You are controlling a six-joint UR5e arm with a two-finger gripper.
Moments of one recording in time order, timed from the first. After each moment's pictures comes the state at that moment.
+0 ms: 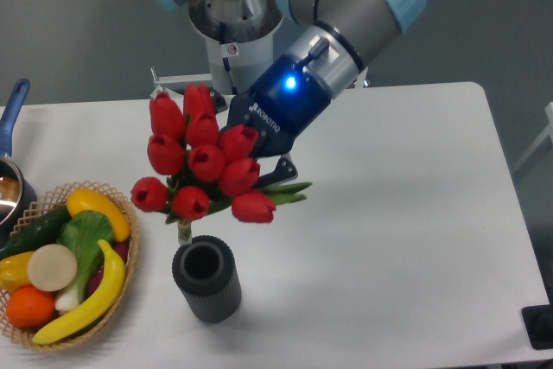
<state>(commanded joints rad) 2.62 -1.74 -1.55 -0.89 0.37 0.82</state>
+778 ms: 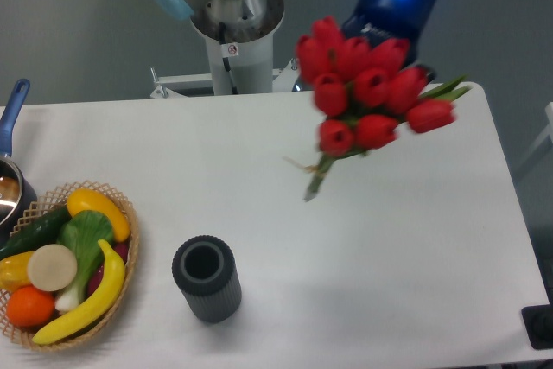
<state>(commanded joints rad) 2.90 -1.62 -1.62 -0.89 0.55 0.86</state>
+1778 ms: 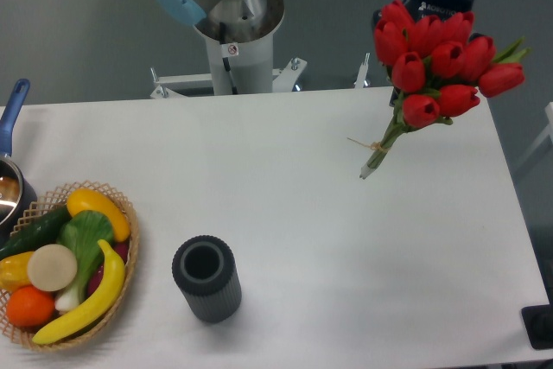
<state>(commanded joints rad) 2.96 -1.60 -1.66 -0.89 0.55 0.88</state>
